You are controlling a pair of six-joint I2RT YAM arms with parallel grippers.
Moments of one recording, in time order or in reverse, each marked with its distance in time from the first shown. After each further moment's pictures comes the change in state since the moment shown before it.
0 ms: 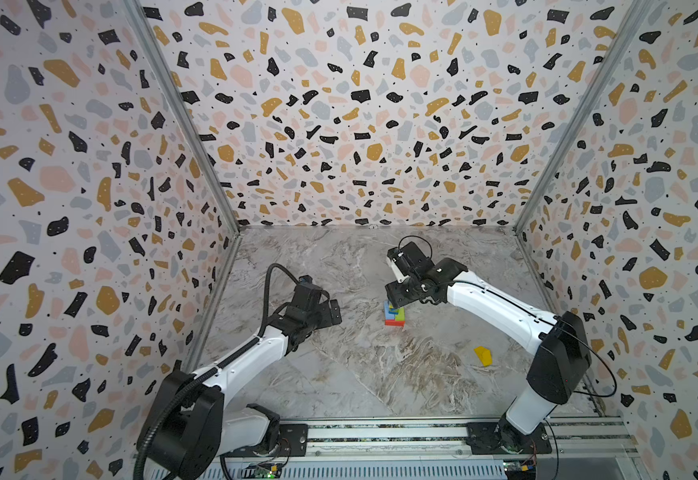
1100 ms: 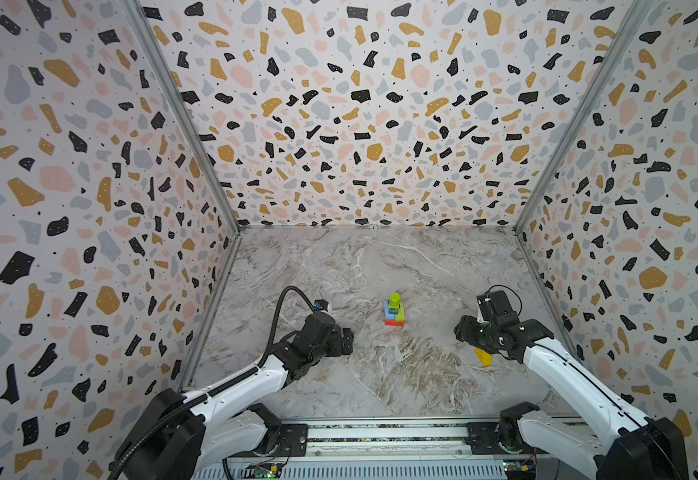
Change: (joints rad) left arm -0.229 -0.156 -0.237 0.108 -0.013 -0.050; right arm -0.422 -0.658 -0.835 0.134 -0.121 0.423
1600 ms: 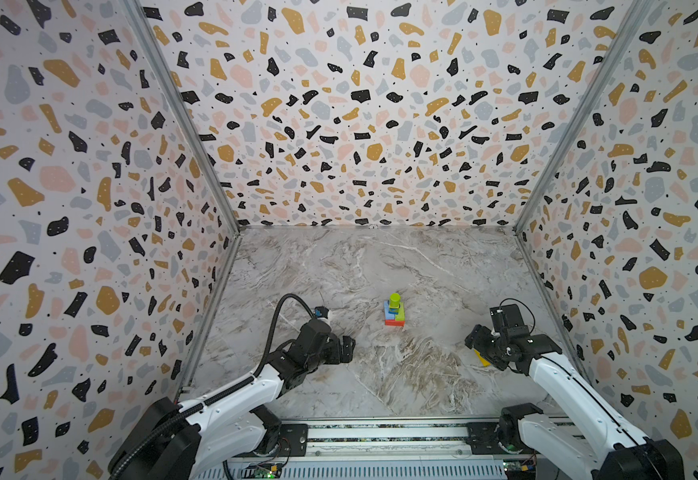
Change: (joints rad) left arm -0.001 -0.046 -0.077 0.068 0.078 0.004; right arm -0.126 -0.075 -0.113 -0.006 -0.007 0.114
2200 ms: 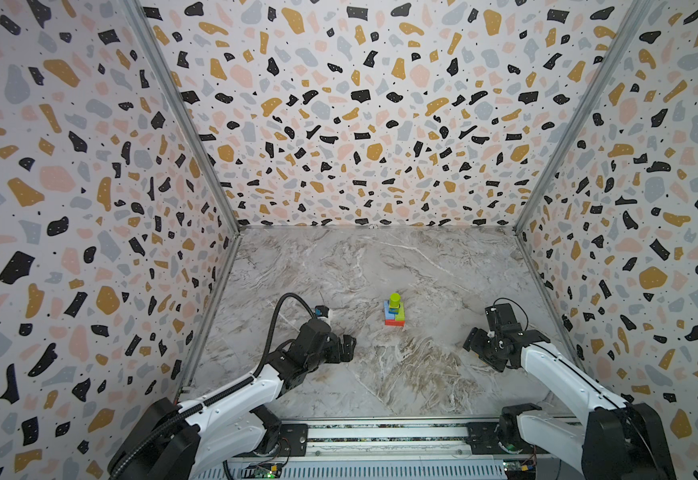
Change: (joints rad) left arm 0.000 -0.002 0.000 0.013 -0.003 0.000; right arm -0.034 0.183 -0.025 0.097 -0.001 -0.063
